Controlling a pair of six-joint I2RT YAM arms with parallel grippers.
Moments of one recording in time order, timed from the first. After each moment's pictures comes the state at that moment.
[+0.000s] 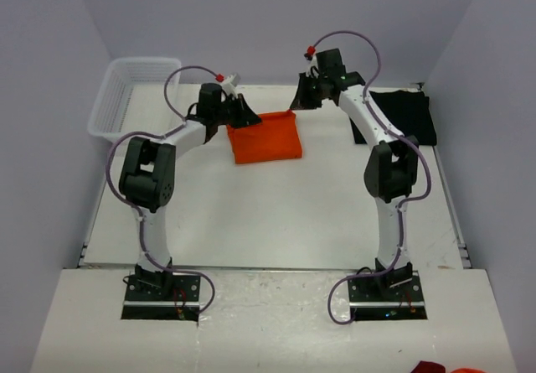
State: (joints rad) left arm -0.26 2.03 1.48 0.10 0.51 -0.51; right arm 0.32 2.20 2.14 -0.72 -0.27 0.34
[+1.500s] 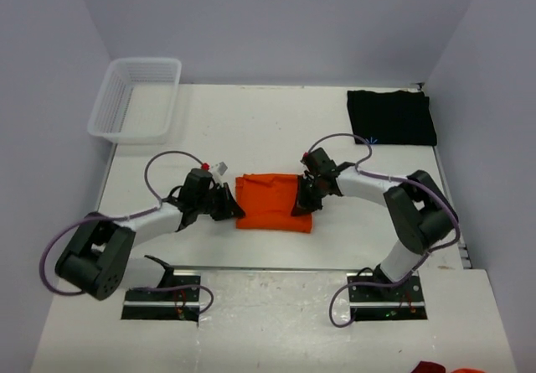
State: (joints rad) left arm -0.45 1.39 0.46 0.13 0.42 -0.70; right arm 0.56 1.72 0.93 -0.40 -0.35 0.69
